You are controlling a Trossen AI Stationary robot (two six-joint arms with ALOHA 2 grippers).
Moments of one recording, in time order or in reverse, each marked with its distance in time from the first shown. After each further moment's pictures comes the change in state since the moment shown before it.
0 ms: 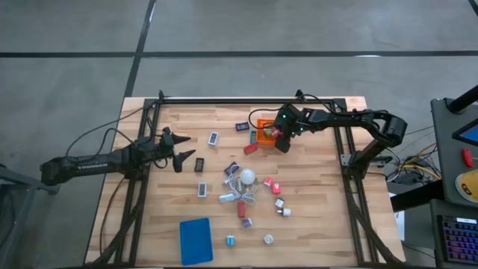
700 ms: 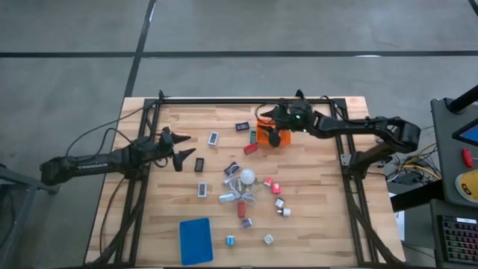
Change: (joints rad) left arm 0.000 0.016 0.000 0.038 -0.010 -0.081; right arm 0.115 -0.181 -0.138 0.732 -0.049 -0.081
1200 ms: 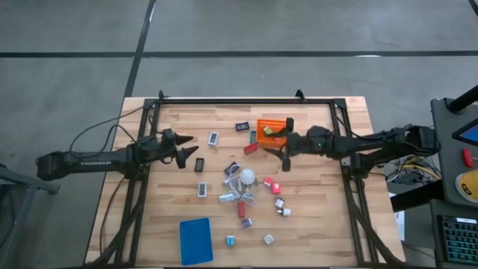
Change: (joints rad) left arm 0.000 0.197 0.001 0.195 -0.014 -0.211; right arm 0.307 -0.223 -0.222 0.169 0.160 0.002
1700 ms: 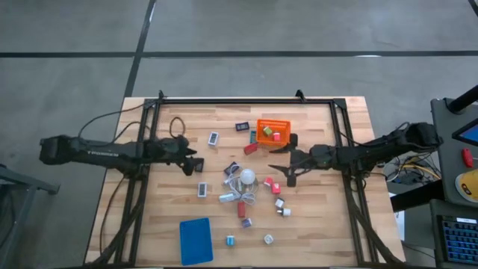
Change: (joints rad) left arm -0.140 0.345 0.297 -0.455 0.023 -0.225; right arm 0.213 -0.028 -0.090 -0.010 0.188 0.034
